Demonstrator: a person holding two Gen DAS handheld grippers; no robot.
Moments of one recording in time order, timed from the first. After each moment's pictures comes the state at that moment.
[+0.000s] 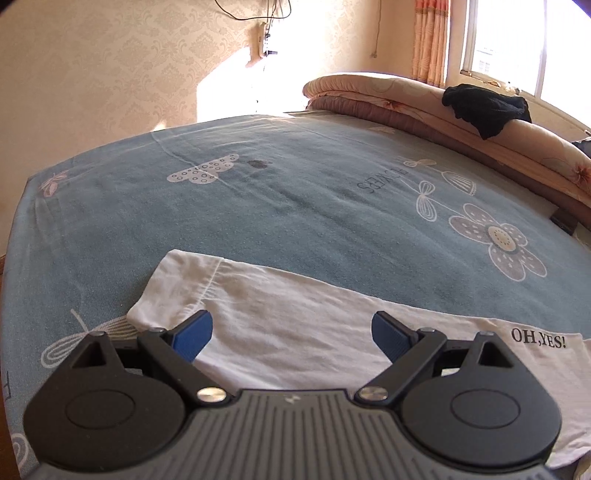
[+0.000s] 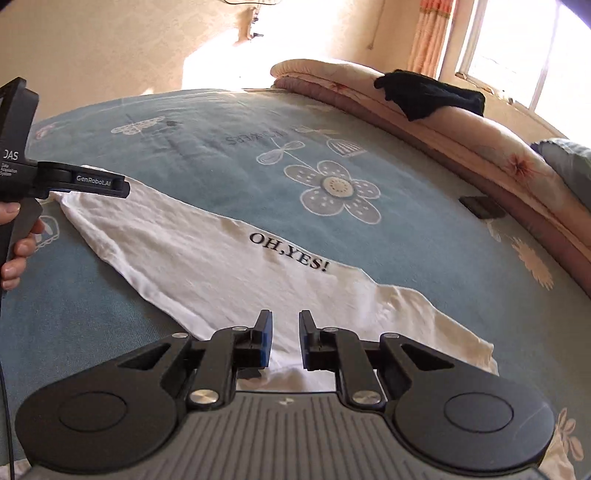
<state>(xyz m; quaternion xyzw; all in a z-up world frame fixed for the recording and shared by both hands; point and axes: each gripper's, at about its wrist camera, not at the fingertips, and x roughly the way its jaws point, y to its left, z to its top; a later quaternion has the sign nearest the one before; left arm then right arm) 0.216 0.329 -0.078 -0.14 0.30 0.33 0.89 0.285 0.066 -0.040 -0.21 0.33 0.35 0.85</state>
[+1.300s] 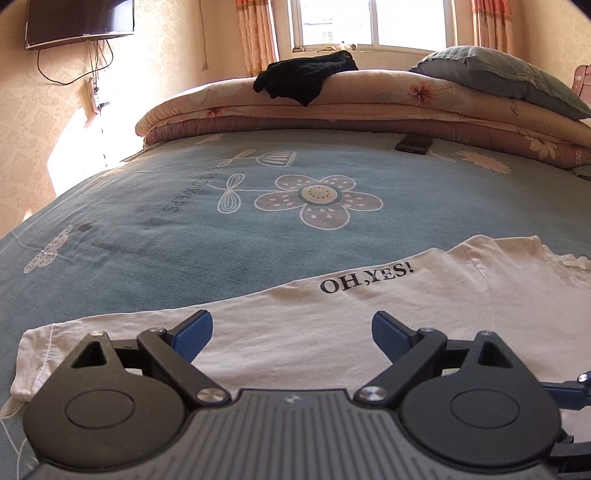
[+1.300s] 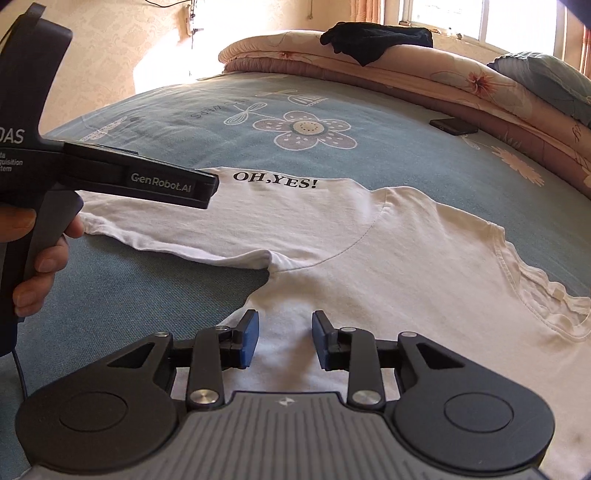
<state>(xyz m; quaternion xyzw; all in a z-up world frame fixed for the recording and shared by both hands) 0.267 0.214 -0.077 0.02 0.32 0.13 0.94 0.249 0.043 -0.088 -0.12 0.36 0.31 0.87</state>
